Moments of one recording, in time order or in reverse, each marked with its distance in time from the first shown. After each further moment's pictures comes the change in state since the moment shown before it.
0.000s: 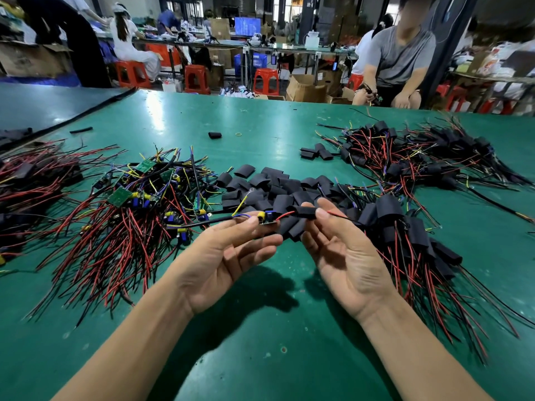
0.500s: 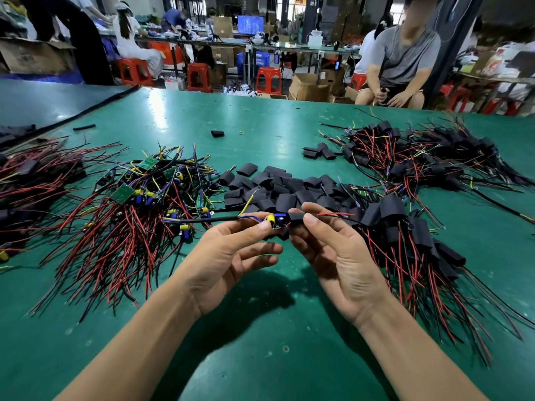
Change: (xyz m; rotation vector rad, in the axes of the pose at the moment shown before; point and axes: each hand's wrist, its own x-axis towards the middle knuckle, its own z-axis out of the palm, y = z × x) left_hand -0.001 -0.004 0.002 0.129 0.000 0.054; right_hand -0.003 0.009 0.003 -0.142 -0.054 0.013
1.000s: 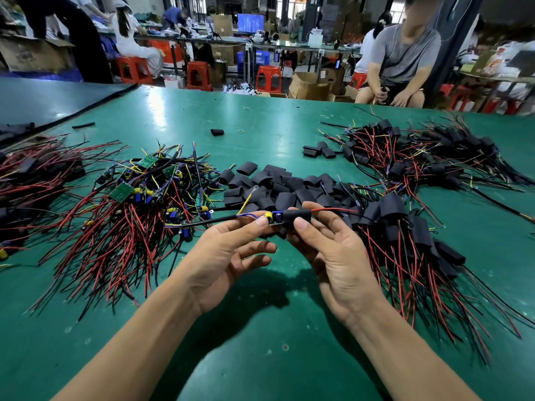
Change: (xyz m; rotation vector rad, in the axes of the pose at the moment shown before) left_hand 0.003 -0.003 -0.002 0.011 0.017 0.001; right_hand -0.003 0.007 0.005 -0.074 0.083 -0.079
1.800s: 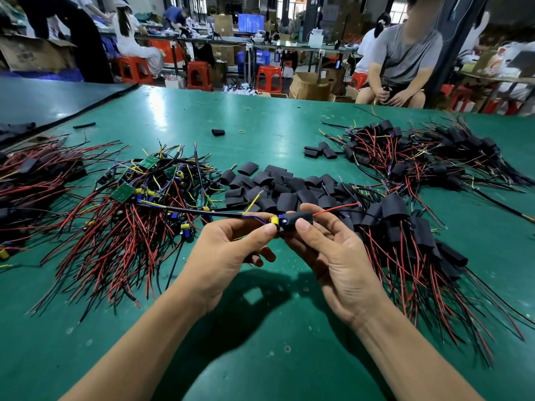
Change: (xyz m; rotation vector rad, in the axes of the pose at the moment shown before) left_hand 0.002 -0.007 -0.009 0.311 -0.034 0.261; right_hand 0.001 -0.001 -0.001 0.033 -0.080 0.034
